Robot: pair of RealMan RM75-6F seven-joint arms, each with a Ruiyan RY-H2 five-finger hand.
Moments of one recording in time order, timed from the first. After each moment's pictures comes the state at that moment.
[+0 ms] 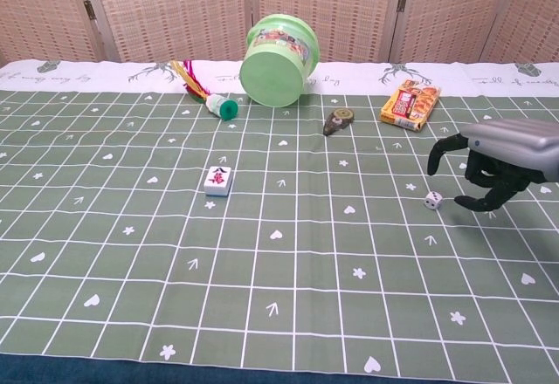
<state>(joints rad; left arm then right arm) 0.00 -1.15 -0.02 -1.61 1.50 1.56 0.03 0.55 -1.45 0.14 -1.48 -1.18 0.89 -0.37</state>
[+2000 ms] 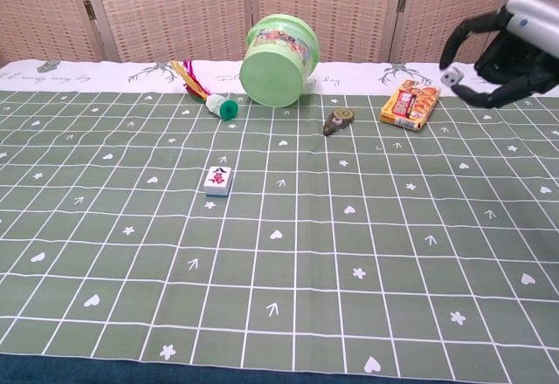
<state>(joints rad) 0.01 -1.15 -0.03 -1.58 1.49 1.56 0.01 0.51 -1.46 0.18 -1.44 -1.44 1.31 -0.01</state>
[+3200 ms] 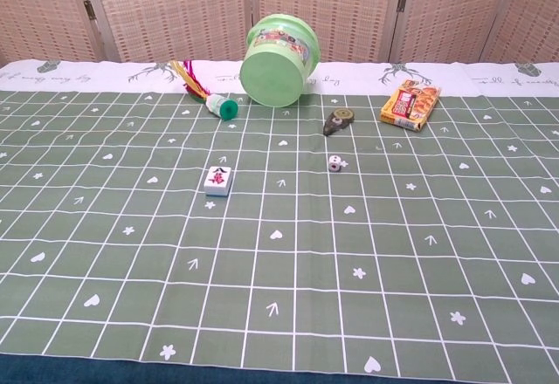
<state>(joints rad) -0.02 -1.16 -0.04 -1.59 1.51 1.55 0.02 0.16 -1.12 0.00 -1.64 -1.50 1.53 -0.04</state>
